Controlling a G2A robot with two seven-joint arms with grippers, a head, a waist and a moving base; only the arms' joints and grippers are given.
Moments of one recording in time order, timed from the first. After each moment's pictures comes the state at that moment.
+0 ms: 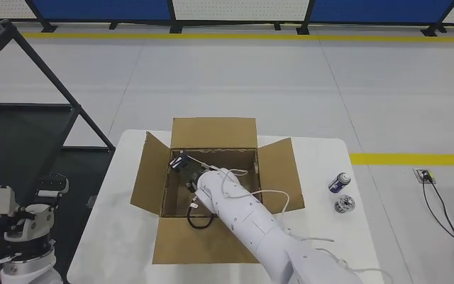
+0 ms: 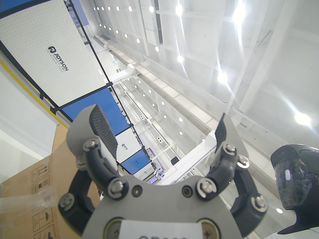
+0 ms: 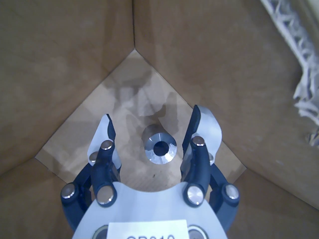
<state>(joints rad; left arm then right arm) 1.53 -1.20 -1.95 -1.88 -0.48 -0.61 -0.26 -0.13 -1.99 0.36 -0.21 -0.86 -0.05 0.48</state>
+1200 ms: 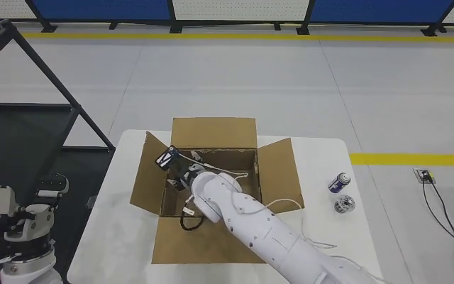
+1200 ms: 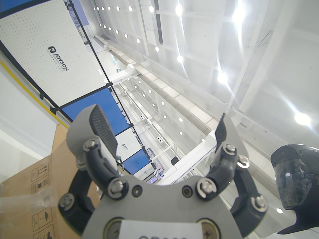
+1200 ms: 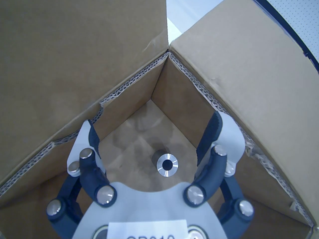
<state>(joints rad) 1.53 -1.20 -1.95 -1.88 -0.48 -0.61 -0.26 -0.36 -1.73 0.57 -0.92 -1.17 0.05 0.54</state>
